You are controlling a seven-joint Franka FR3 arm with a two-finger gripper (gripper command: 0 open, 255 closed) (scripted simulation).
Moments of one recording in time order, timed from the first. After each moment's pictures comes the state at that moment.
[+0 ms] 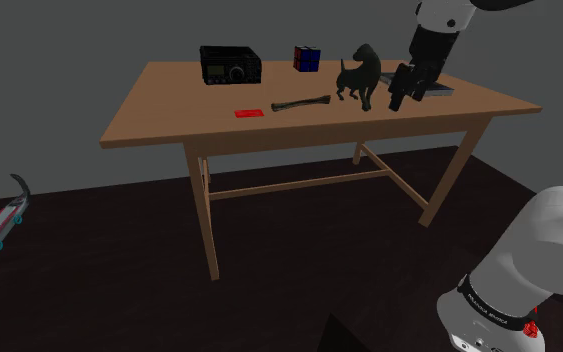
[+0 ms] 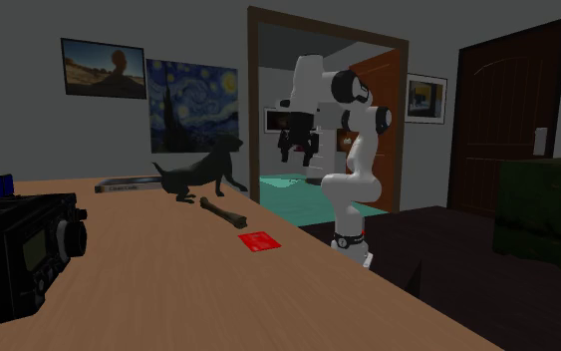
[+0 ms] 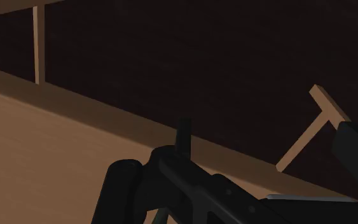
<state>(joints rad) -0.02 -0.74 -0.03 -2.30 -0.12 1.68 0.10</state>
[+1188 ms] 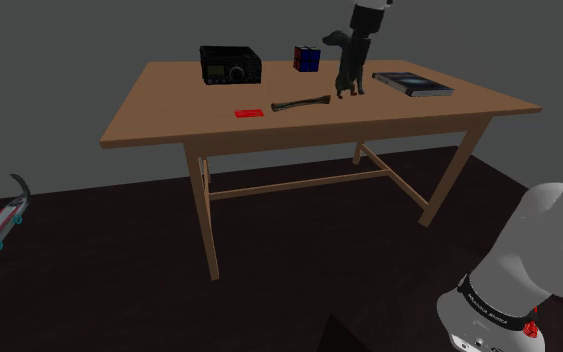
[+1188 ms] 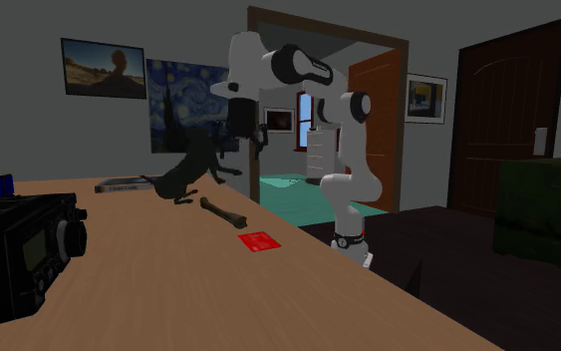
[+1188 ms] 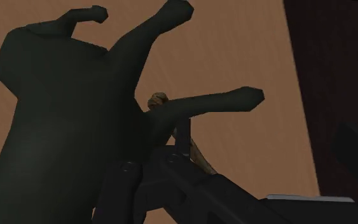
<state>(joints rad) 0.15 -0.11 -0.32 -1.69 -0.01 1.70 -0.87</state>
